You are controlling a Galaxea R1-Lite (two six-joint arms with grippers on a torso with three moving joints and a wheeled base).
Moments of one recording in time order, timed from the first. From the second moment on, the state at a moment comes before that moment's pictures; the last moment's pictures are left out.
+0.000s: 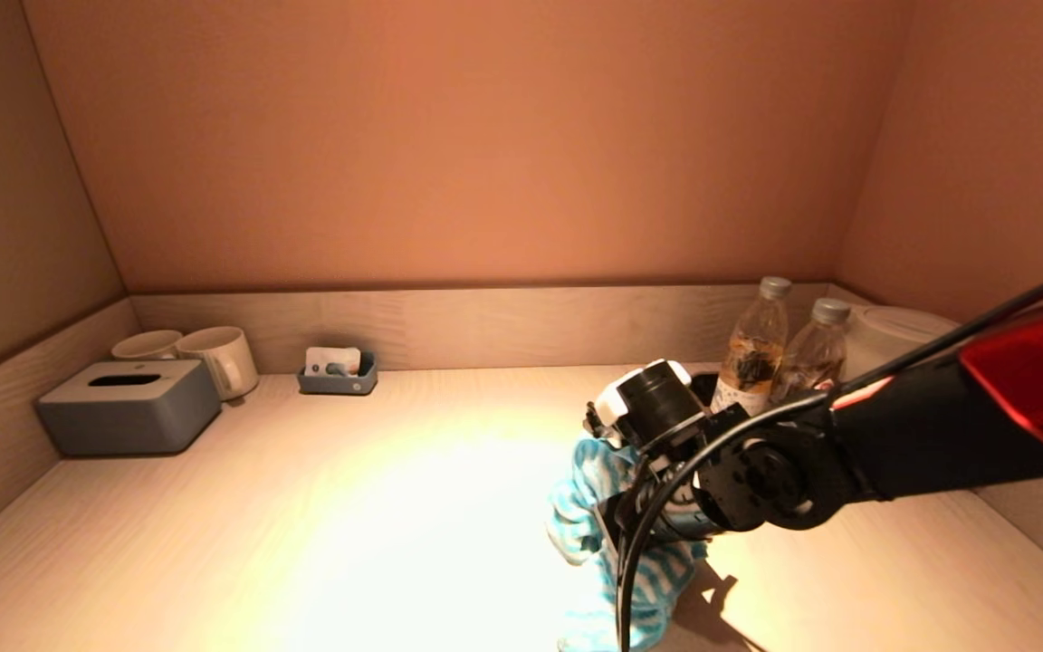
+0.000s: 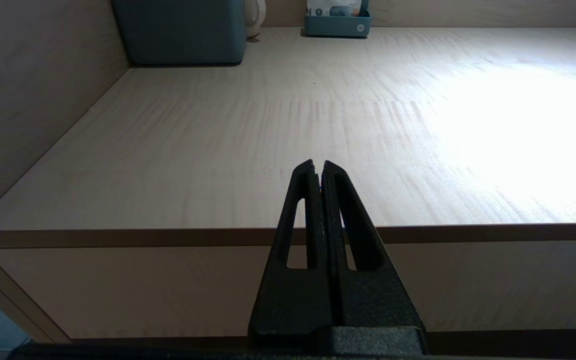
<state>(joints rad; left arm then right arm) 0.00 0.00 0.00 0.02 0.00 -0.03 0.56 1.88 -1.05 0.15 -0.21 0.12</state>
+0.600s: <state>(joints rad) 0.00 0.00 0.00 0.02 0.00 -0.03 0.89 1.94 -1.14 0.09 -0.21 0.13</state>
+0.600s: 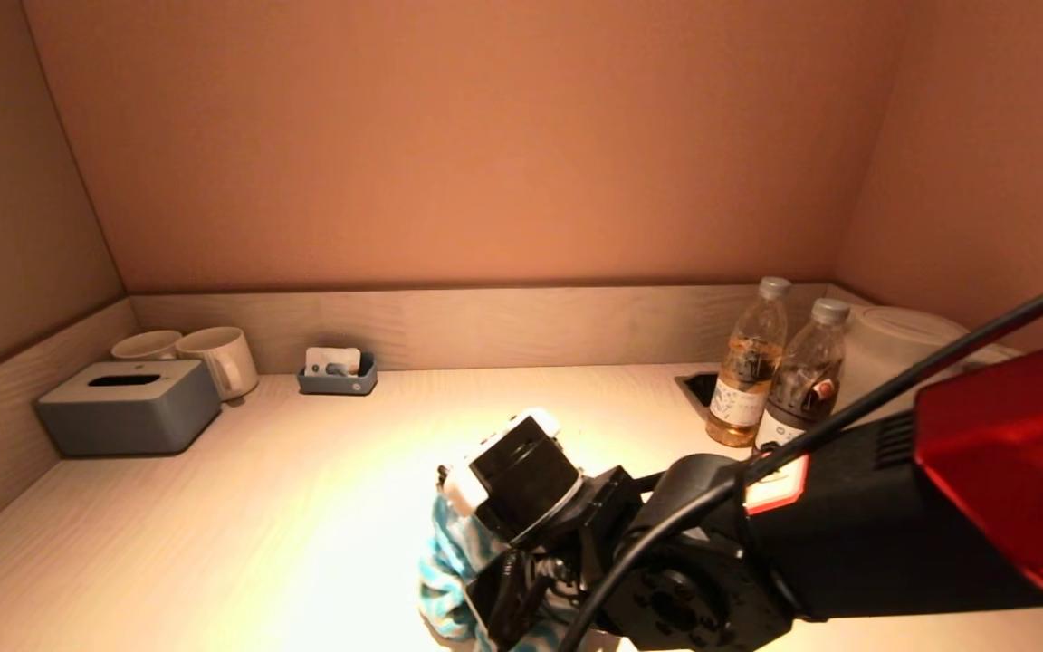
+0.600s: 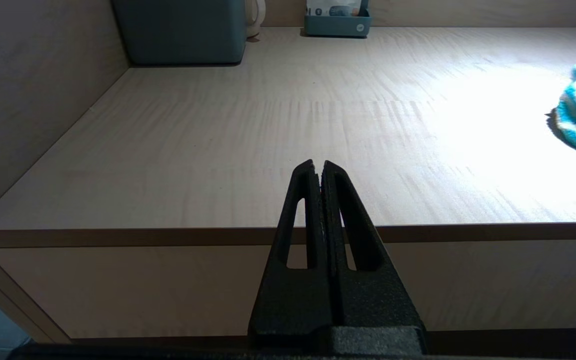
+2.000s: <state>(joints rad) 0.00 0.00 0.00 0.02 0.00 -0.03 0.59 1.84 -1.17 0.11 -0.37 0.15</state>
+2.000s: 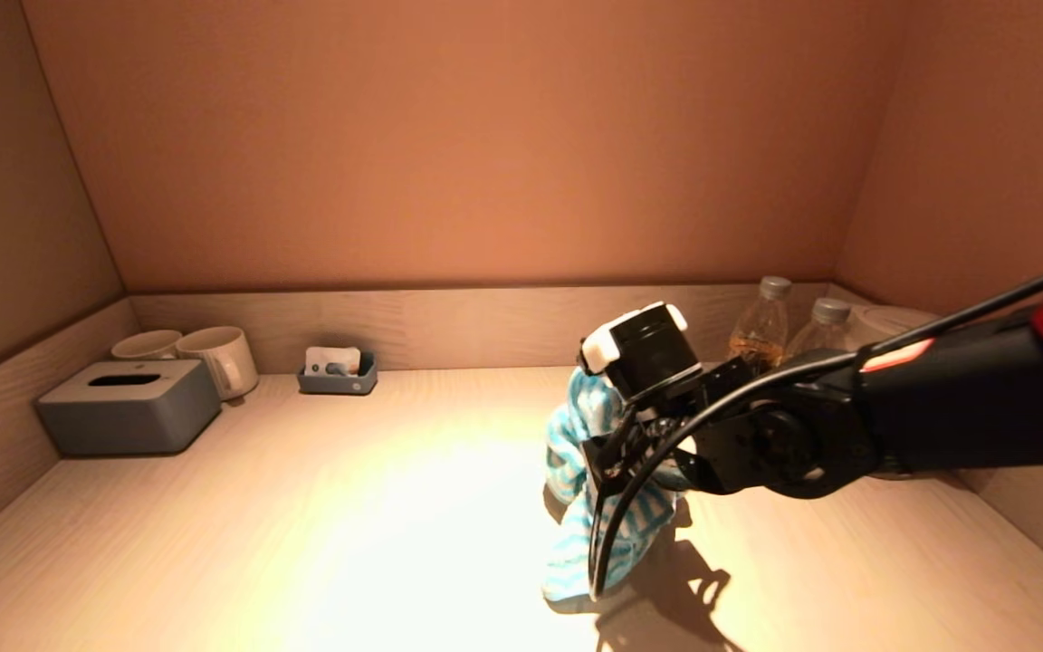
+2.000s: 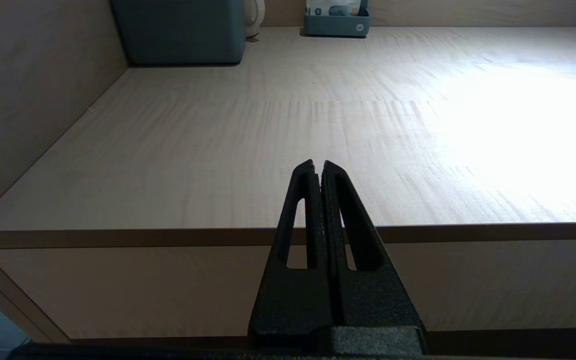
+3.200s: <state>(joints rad) 0.00 0.00 0.00 0.02 0.00 -0.03 -0.05 1.32 -0.77 0.05 -0.46 0.11</state>
